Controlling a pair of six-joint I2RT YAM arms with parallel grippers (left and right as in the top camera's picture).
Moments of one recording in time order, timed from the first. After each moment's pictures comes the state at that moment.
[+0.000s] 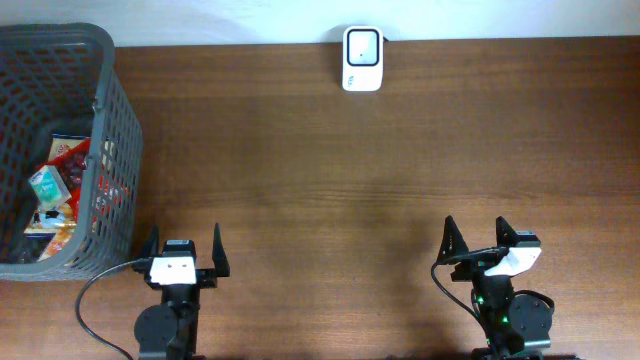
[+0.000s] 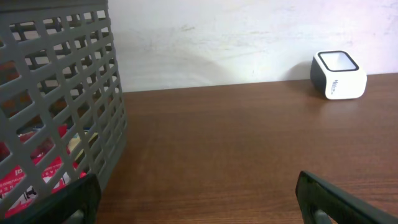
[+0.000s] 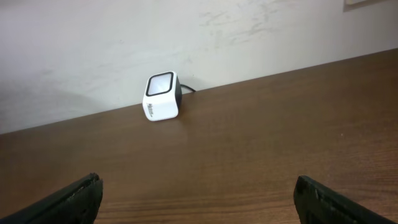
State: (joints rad) left arm -0.02 0.01 0.01 -0.07 -0.06 0.07; right arm 0.04 0.01 0.01 -0.07 -0.03 0.26
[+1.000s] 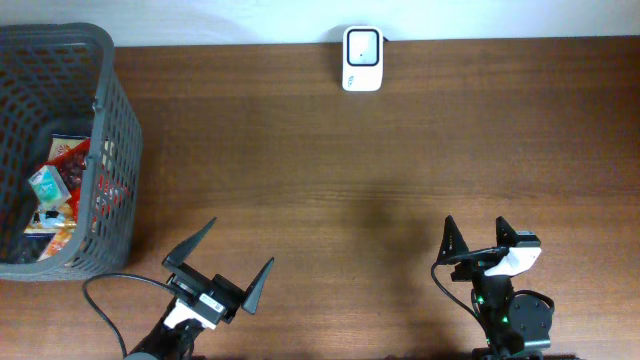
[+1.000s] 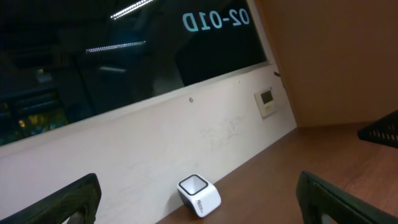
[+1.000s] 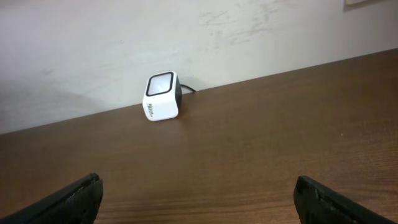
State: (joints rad) left arm -0.02 0.02 0.01 0.47 0.63 0.08; right arm 0.04 0.01 0.01 -0.07 -0.03 0.26
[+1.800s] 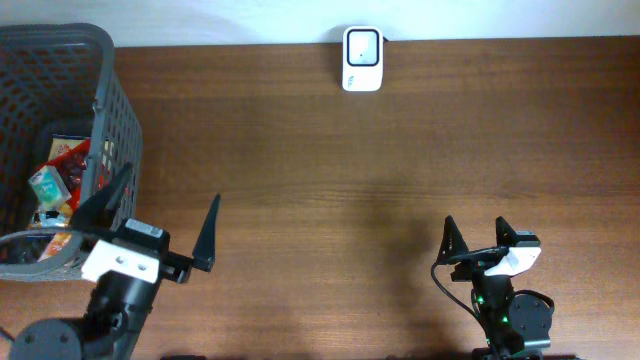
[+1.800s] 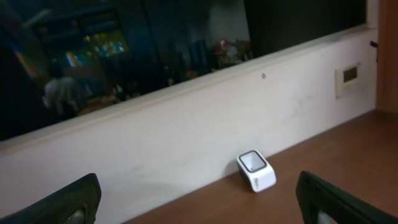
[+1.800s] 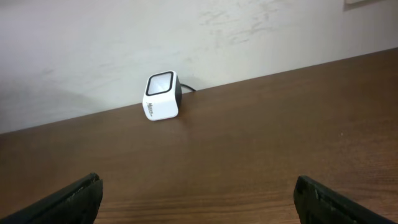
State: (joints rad) left arm -0.02 0.50 0.95 -0.34 0.32 0.21; right arm 0.04 0.01 0.01 -0.07 -0.03 0.26
